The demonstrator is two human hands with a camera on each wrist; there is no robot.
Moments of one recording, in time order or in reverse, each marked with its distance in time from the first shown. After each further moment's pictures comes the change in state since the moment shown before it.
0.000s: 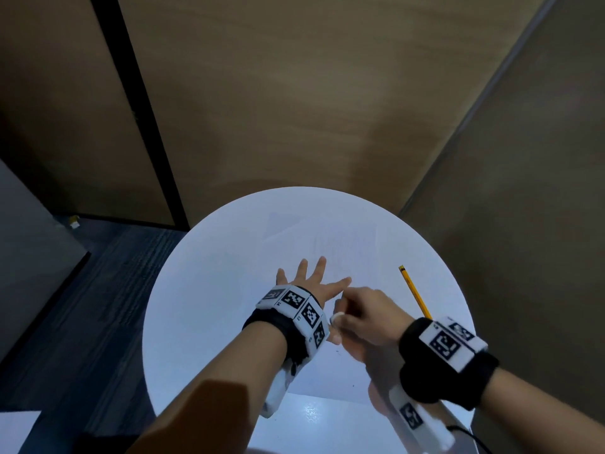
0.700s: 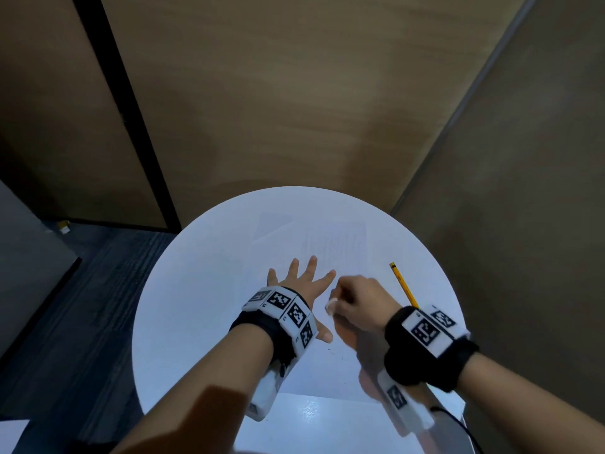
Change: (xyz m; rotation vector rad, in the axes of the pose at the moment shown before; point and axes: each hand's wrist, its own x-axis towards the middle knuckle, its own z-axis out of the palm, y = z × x) left_hand -0.001 0.000 0.000 0.015 0.000 -0.017; right_hand 0.008 0.004 -0.003 0.028 0.131 0.073
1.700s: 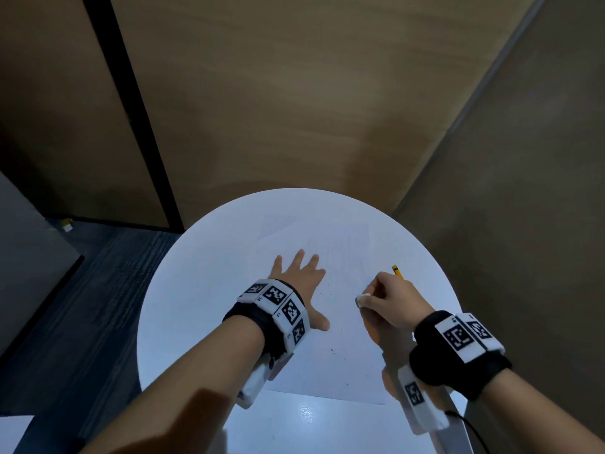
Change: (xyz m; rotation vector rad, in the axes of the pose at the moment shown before) left_hand -0.005 -0.009 -0.011 0.073 0.067 0.009; right_hand -0.007 0.030 -0.017 0.095 0.108 0.183
